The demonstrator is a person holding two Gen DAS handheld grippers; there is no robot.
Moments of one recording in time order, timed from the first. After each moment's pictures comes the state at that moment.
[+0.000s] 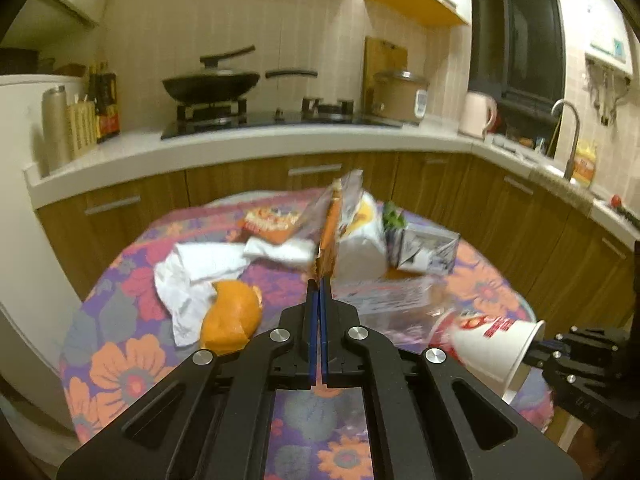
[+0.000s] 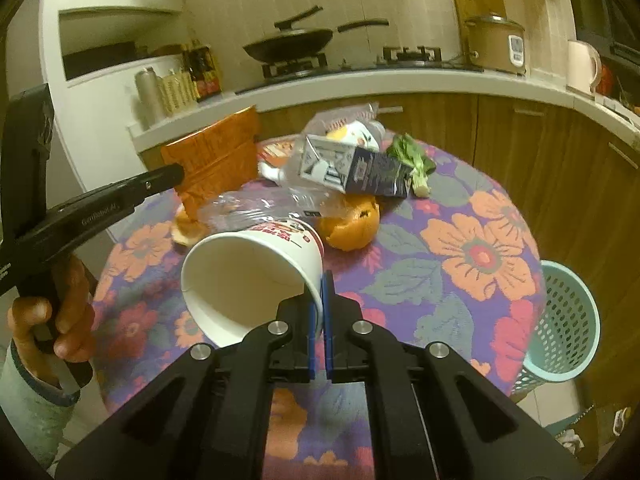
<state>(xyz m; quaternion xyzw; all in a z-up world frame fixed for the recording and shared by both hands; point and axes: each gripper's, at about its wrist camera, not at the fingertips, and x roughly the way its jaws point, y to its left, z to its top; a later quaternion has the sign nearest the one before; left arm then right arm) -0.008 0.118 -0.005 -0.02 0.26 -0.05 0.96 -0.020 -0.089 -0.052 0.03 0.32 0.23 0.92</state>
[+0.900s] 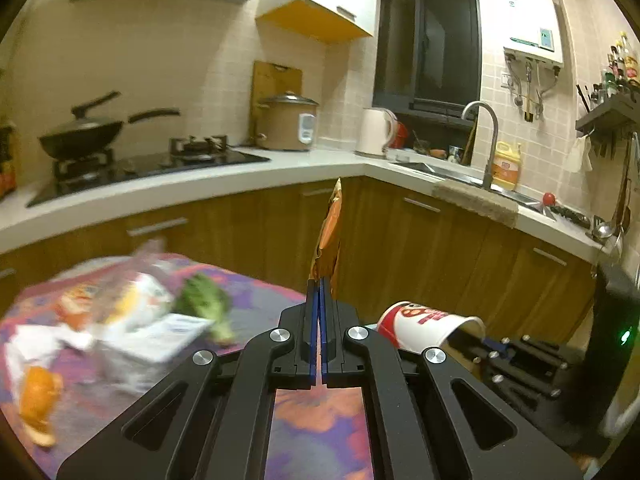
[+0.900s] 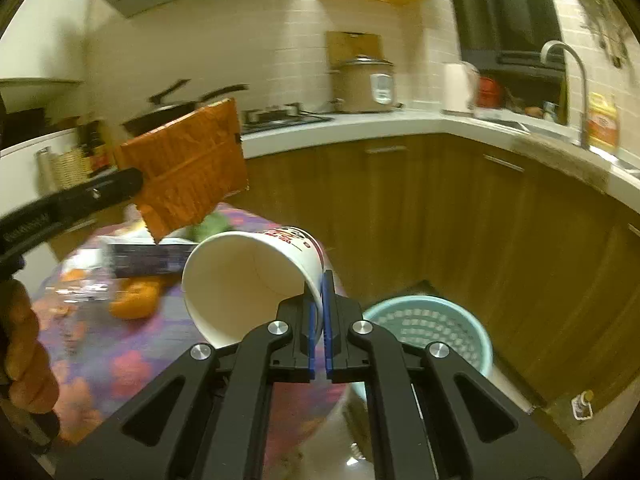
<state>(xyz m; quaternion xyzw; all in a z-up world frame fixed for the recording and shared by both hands) 0.054 -0.101 0.014 -0.01 0.21 -0.20 0.96 0.022 -0.281 -0.059 0.06 0.25 0.02 0.97</state>
